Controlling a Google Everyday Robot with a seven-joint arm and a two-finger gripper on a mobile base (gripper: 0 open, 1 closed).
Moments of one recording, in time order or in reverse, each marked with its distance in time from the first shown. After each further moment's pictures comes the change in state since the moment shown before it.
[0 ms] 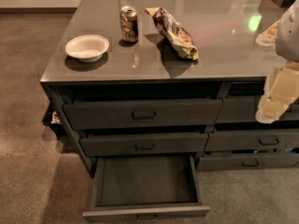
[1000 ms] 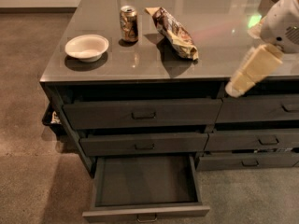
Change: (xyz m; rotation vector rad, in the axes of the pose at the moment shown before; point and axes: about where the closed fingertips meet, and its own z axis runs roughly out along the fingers) arm -0.024 -0.048 0.021 0.025 -0.210 0.215
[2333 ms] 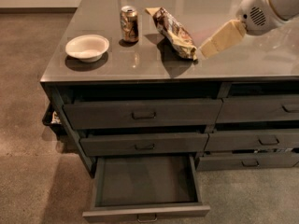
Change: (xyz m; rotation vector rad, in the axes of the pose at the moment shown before) arm -0.057 -0.069 0.037 0.081 -0.203 0.279
